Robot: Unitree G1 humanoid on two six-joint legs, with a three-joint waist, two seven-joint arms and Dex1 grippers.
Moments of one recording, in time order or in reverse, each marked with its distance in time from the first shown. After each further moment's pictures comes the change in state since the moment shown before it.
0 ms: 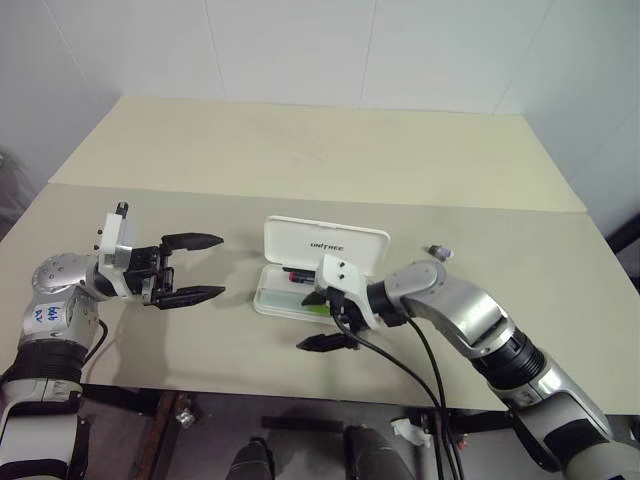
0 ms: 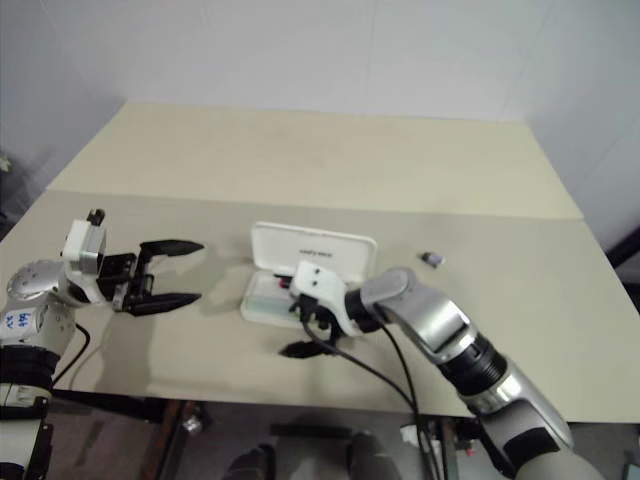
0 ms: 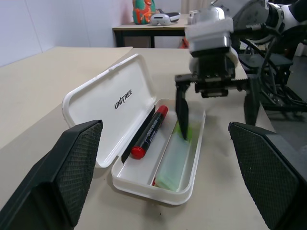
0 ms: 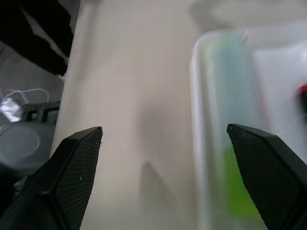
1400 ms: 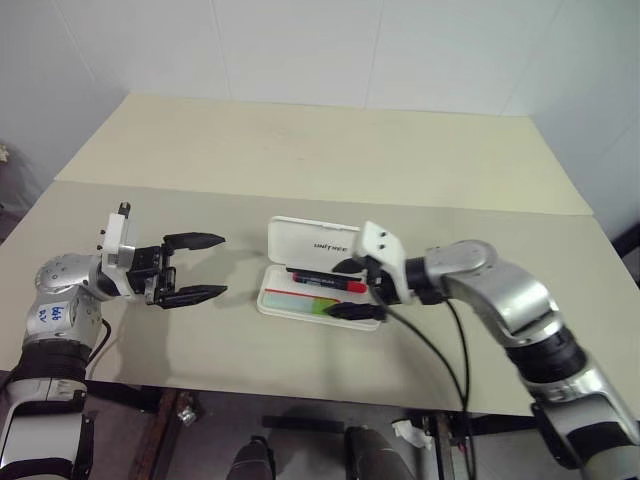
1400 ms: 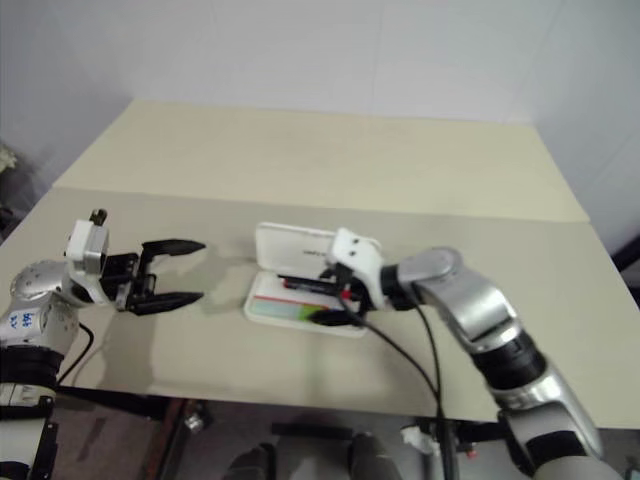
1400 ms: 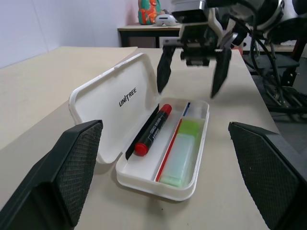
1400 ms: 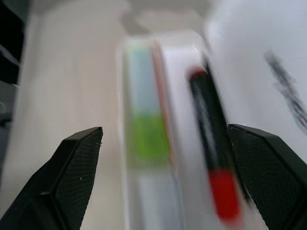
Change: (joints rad) left arm -0.004 -0.022 0.012 -0.001 0.020 0.005 0.000; right arm 0.068 -0.195 -0.196 -0.085 0.028 0.033 0.032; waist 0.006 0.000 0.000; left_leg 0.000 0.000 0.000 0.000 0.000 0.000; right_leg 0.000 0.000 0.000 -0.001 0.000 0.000
